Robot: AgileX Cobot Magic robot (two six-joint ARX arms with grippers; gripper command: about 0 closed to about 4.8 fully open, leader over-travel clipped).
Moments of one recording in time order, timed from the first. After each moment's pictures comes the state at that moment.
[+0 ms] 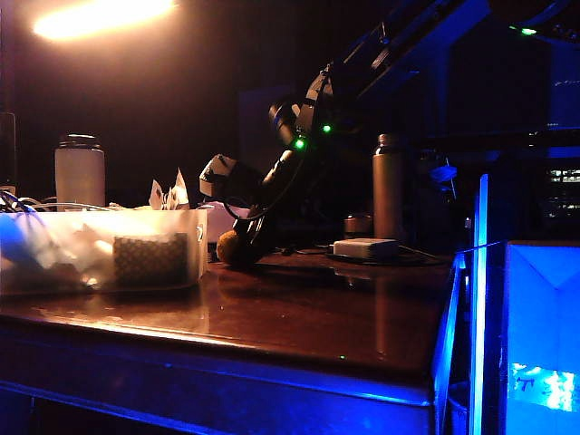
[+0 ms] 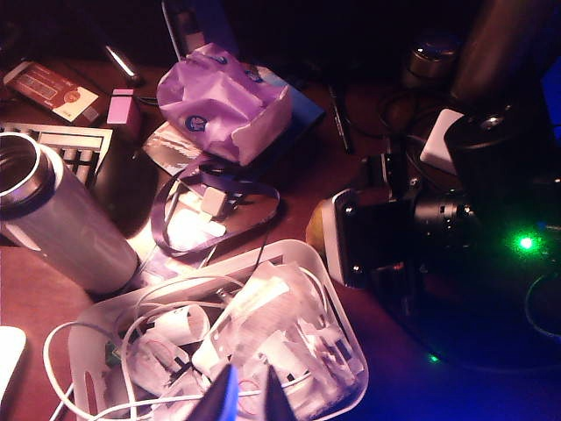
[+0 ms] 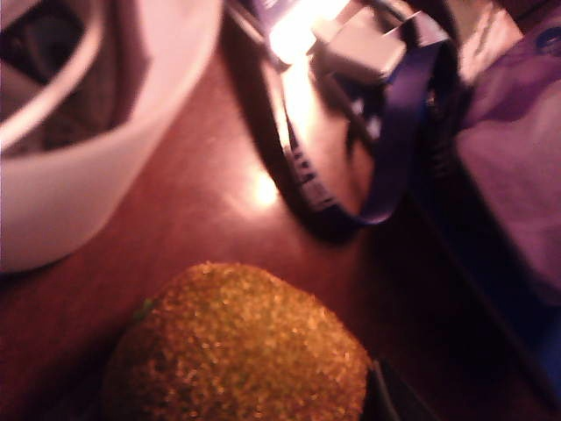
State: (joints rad) left arm -0.27 1.42 1.70 -0.85 0.03 0.03; right arm 0.51 2.56 2.32 -0.45 -0.28 -0.97
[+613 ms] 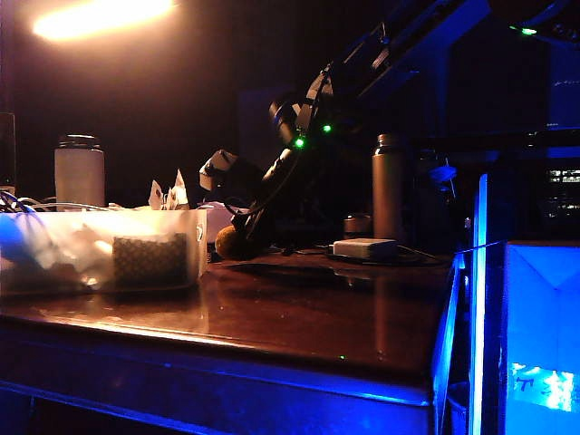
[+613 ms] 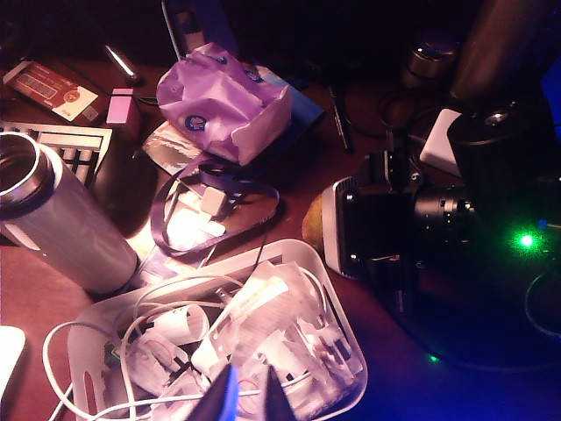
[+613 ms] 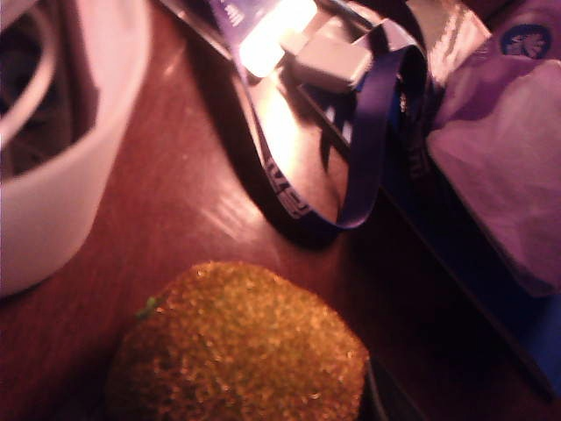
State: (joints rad) left arm -0.27 1.42 1.70 -0.85 0.03 0.03; right arm 0.51 2.56 2.32 -0.42 -0.28 -0.90
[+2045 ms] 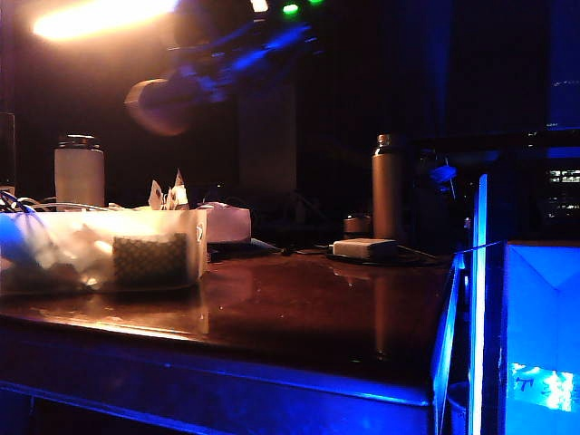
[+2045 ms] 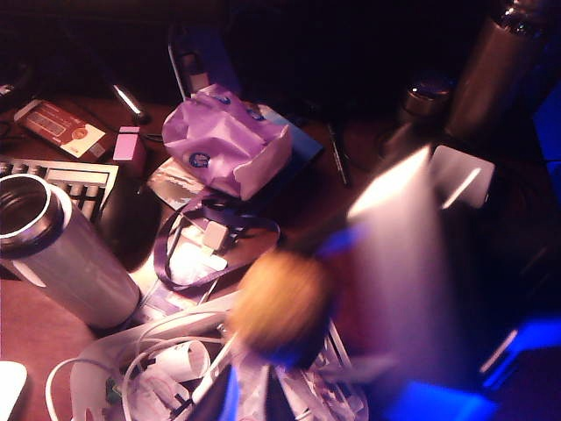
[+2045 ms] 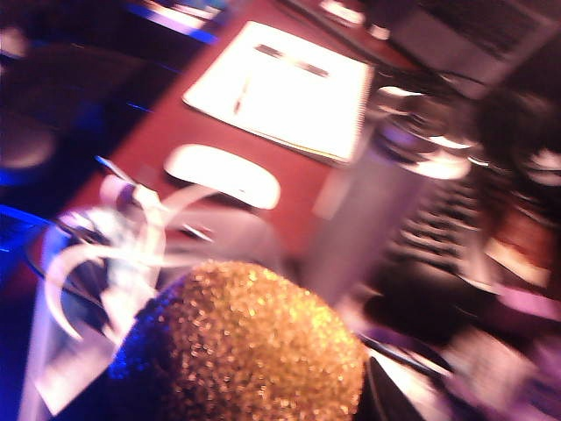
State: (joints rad) left arm -0.27 1.42 1.70 -0.78 0.03 0.03; right arm 0.61 2.33 2.32 -0.42 -0.62 -0.59
